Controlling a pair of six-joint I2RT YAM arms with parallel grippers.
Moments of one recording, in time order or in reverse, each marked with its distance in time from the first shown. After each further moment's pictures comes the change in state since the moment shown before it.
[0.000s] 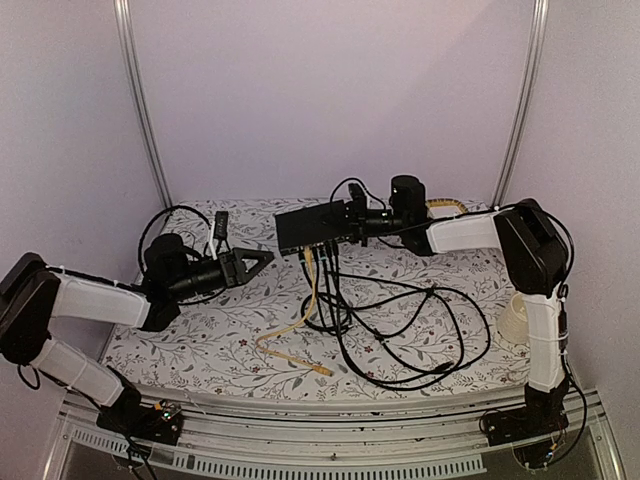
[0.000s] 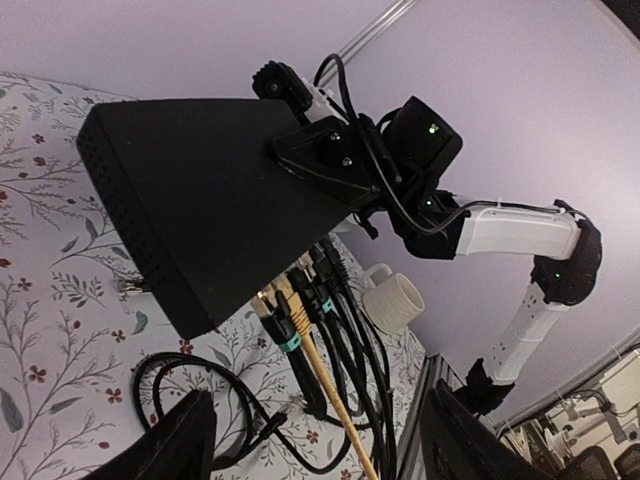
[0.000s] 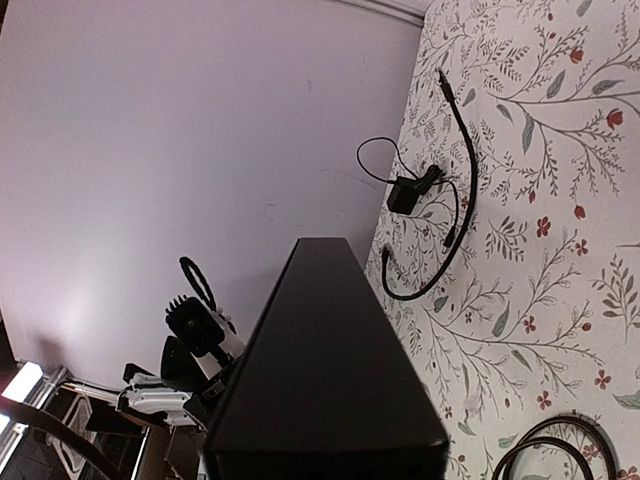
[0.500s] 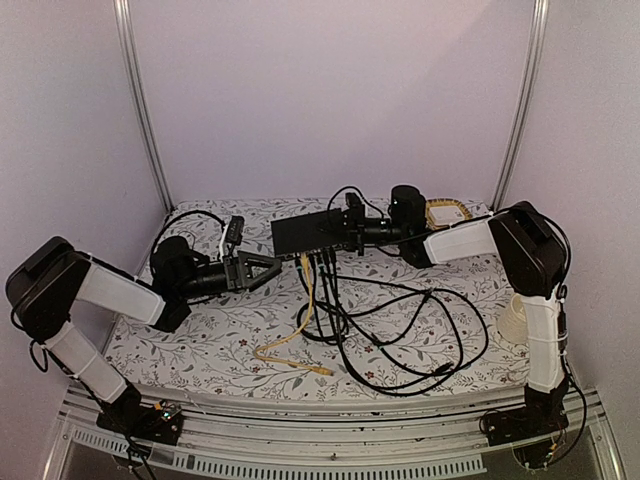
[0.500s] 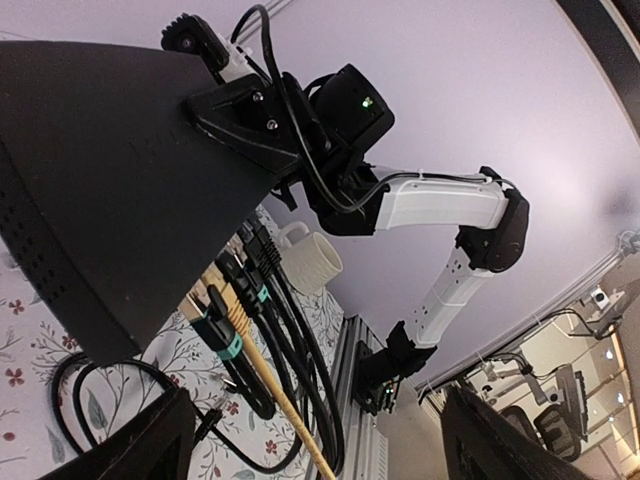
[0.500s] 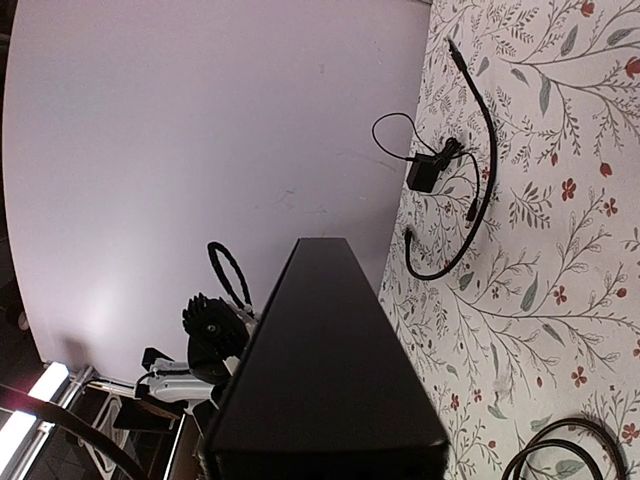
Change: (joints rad) left arm 0.000 0.182 0.022 0.275 0.275 -0.202; right arm 0.033 0.000 -0.092 0.170 -0.011 0.141
